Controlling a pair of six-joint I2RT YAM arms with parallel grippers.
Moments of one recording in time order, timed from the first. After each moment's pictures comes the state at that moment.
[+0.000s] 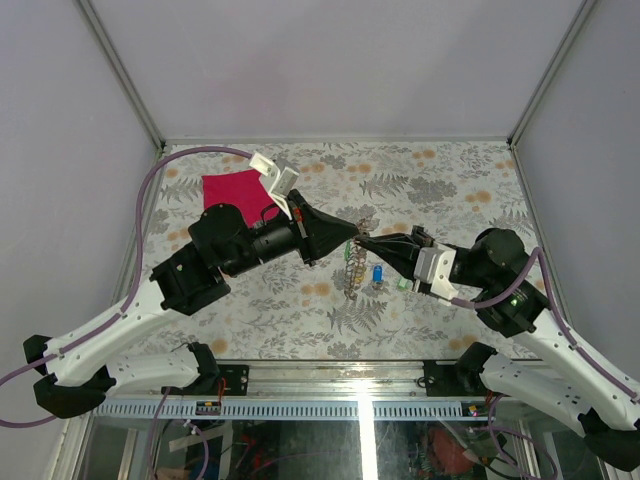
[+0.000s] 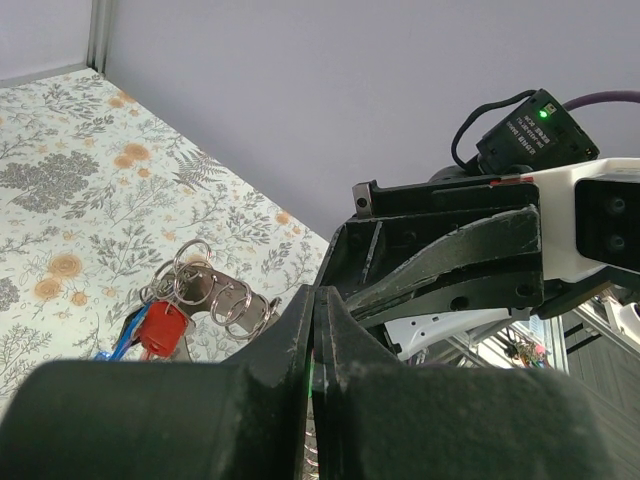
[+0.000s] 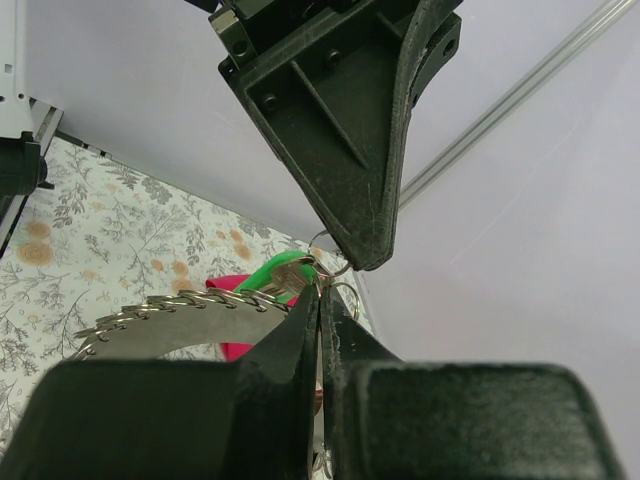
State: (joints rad) left arm -1.01 1.03 1.24 -0.14 0.12 -0.51; right arm 0.78 0.75 0.88 0.10 -0.65 -0.57
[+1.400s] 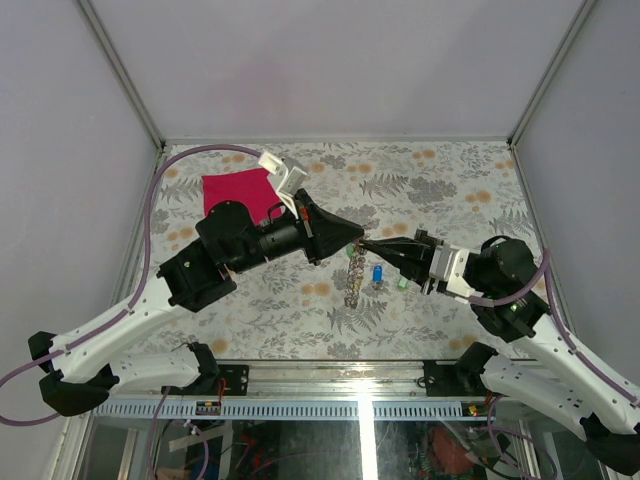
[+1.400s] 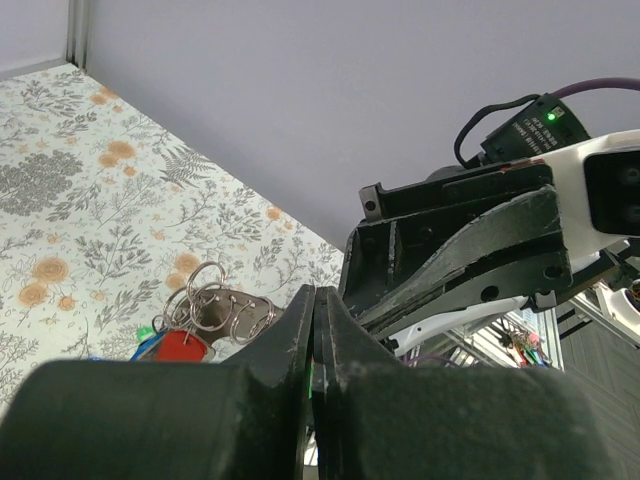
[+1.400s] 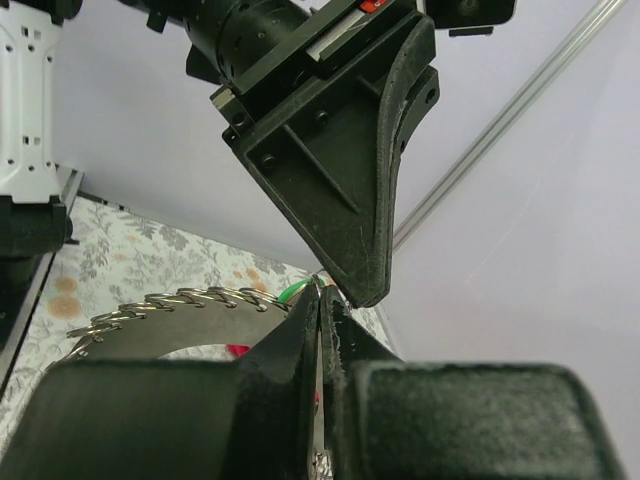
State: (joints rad) left arm -0.99 1.06 1.24 -0.11 0.17 -0.51; right arm 0.78 0.71 0.83 0.22 -0.65 -0.43
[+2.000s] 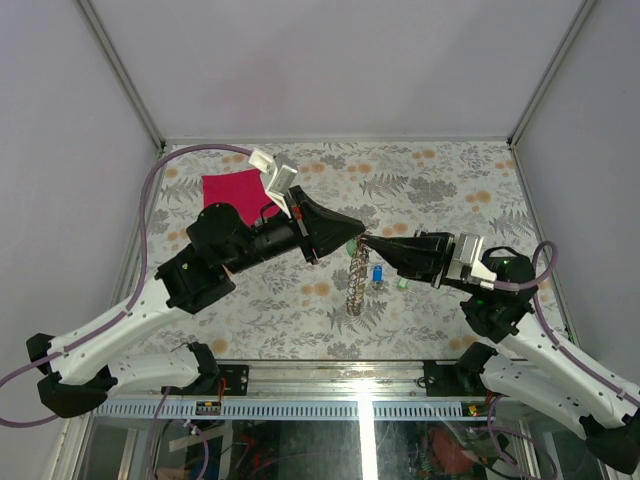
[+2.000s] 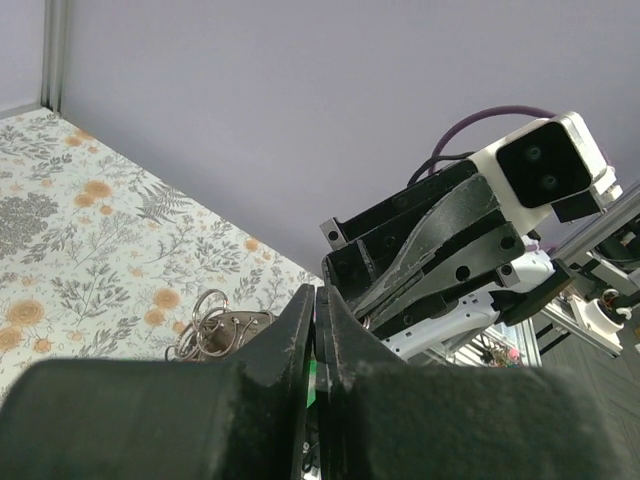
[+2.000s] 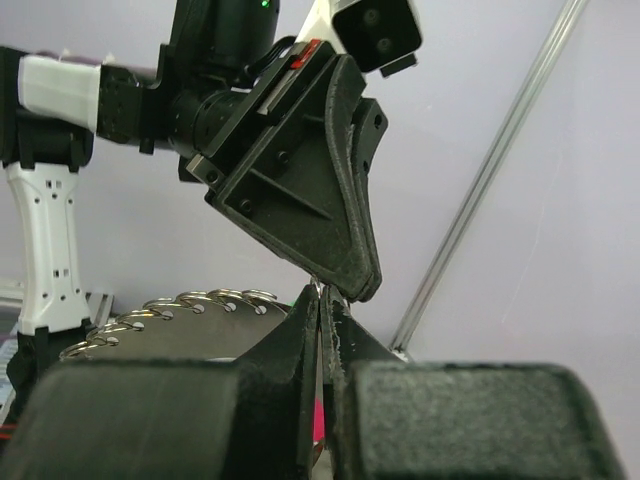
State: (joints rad) left arm -0.99 1.05 1.23 -0.01 0.19 -0.53; right arm 0.78 0.72 0.70 0.64 -0.58 -0.07
